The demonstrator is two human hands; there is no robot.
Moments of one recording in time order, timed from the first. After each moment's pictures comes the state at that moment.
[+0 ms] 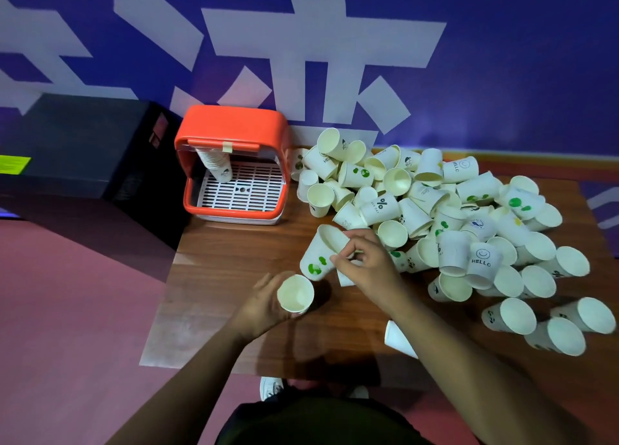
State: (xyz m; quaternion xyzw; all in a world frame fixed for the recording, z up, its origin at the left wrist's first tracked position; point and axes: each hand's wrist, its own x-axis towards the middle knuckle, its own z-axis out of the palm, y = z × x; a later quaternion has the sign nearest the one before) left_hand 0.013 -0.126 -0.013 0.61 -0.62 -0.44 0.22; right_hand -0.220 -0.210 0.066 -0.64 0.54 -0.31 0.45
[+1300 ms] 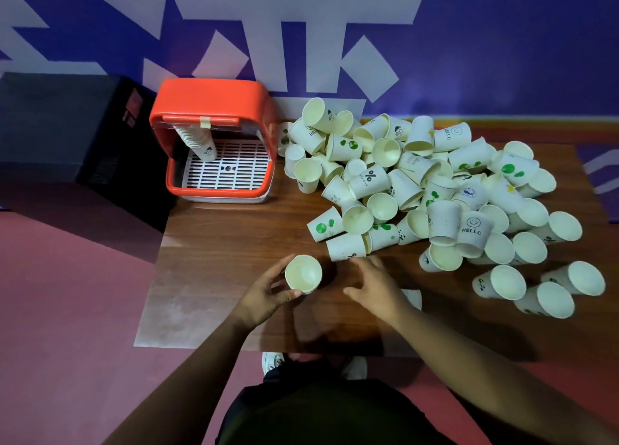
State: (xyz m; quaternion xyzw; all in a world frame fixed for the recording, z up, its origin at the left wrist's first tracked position) left_hand -0.017 -0.111 -0.037 0.59 -0.46 -0.60 0.28; right_hand -0.281 -0.165 -0.021 -0.70 0.61 -0.02 0.35
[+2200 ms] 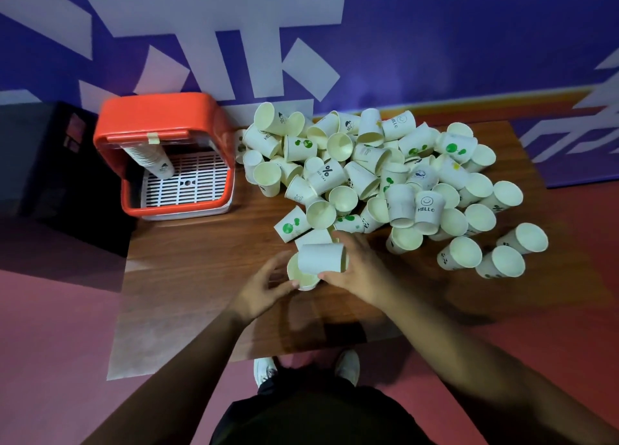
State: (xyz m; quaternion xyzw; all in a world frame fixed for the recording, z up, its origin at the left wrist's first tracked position) left_hand -0.057 -0.134 -0.023 0.54 -0.54 -0.60 0.25; right_hand -0.298 -0.159 0.043 -0.68 0.62 -0.13 0.37
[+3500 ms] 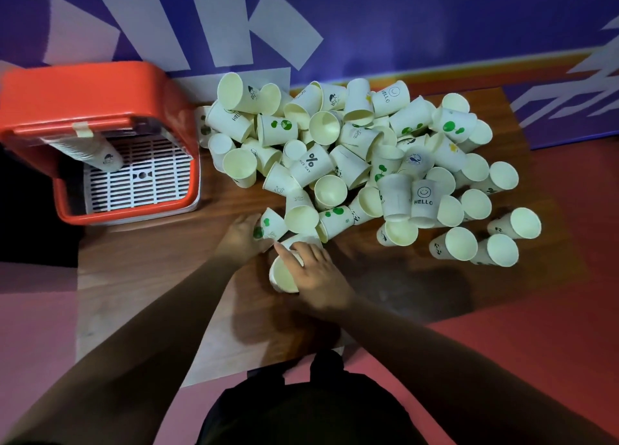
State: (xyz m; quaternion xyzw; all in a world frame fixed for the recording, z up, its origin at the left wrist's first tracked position) left_hand -0.048 -0.276 -0.095 0.64 -0.64 -0.41 0.07; right_hand -0.251 -0.178 -0.025 -0.85 0.50 -0.06 0.18
